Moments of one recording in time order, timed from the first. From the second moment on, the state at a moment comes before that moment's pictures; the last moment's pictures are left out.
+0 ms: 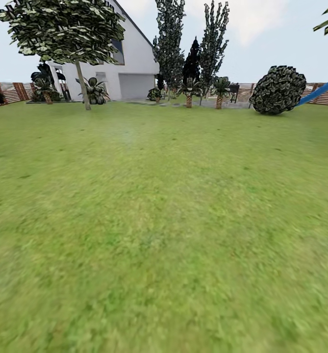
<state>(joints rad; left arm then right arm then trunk) 0.01 -0.02 0.01 -0.04 0.01 0.00 -0.01 -0.08 0.00 0.01 -0.03 0.02 -0.15 0.00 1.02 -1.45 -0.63</state>
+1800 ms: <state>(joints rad) 0.01 -0.02 0.01 -0.04 0.01 0.00 -0.01 -0.09 0.00 0.01 -0.04 0.02 -0.15 0.00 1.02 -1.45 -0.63</state>
